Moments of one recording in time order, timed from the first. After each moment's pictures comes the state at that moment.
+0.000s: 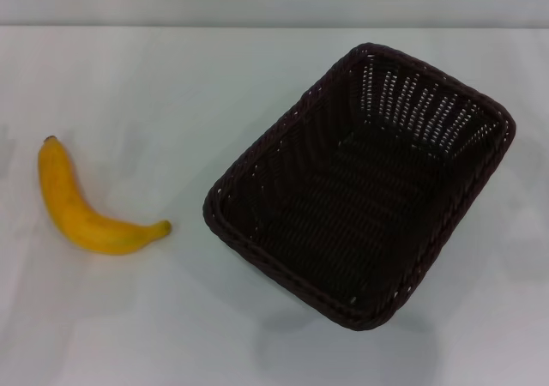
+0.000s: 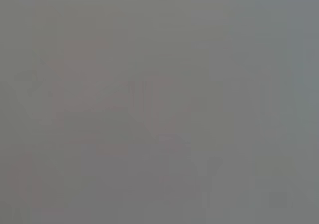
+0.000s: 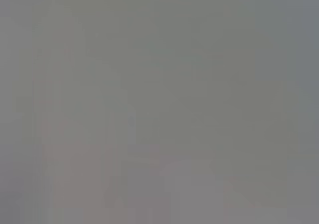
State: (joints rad) left arm -0.34 -2.08 0.84 0.05 -2.77 -1.53 2.76; right arm 0.32 2.00 -0.61 -0.21 2.29 1.50 -2.50
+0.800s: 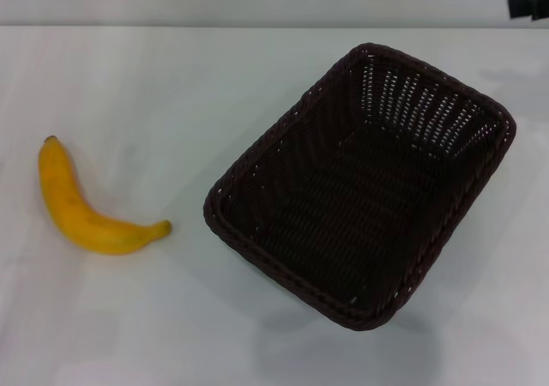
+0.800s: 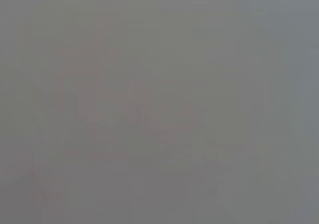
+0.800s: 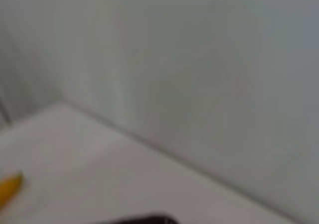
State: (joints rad) left arm -0.27 -2.08 0.84 0.05 -2.76 -1.65 2.69; right arm 0.65 1.86 -0.78 -1.21 1.01 1.57 -0.97
